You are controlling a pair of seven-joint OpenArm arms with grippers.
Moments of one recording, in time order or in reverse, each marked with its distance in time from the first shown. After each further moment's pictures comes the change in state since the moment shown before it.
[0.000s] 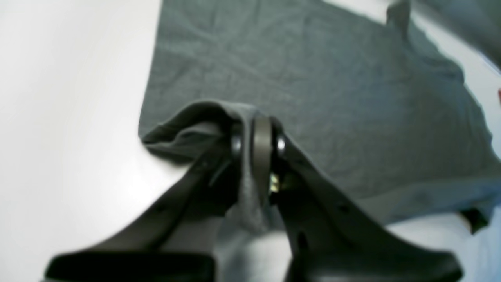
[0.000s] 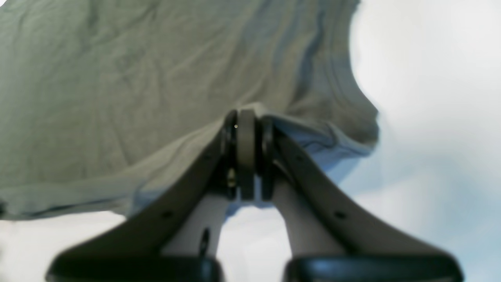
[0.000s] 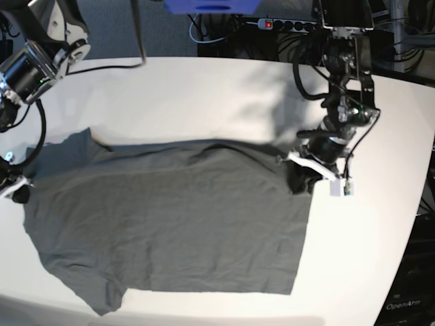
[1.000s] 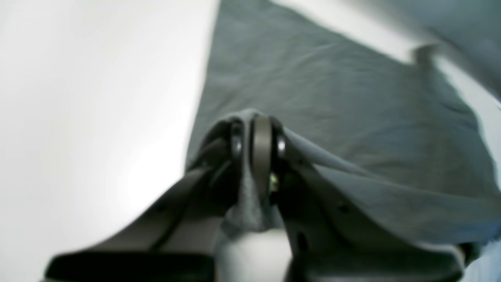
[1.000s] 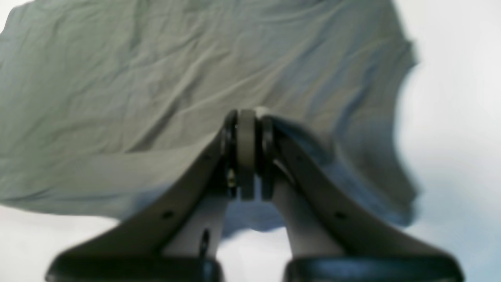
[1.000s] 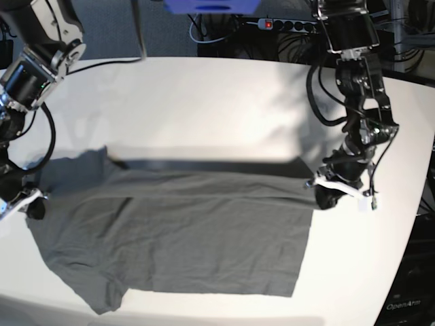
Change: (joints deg) left arm -6.7 1.0 -8.7 -4.1 0.7 0.2 4.3; right arm 0.9 1.9 -8.0 -9.7 -0.4 0.2 13.7
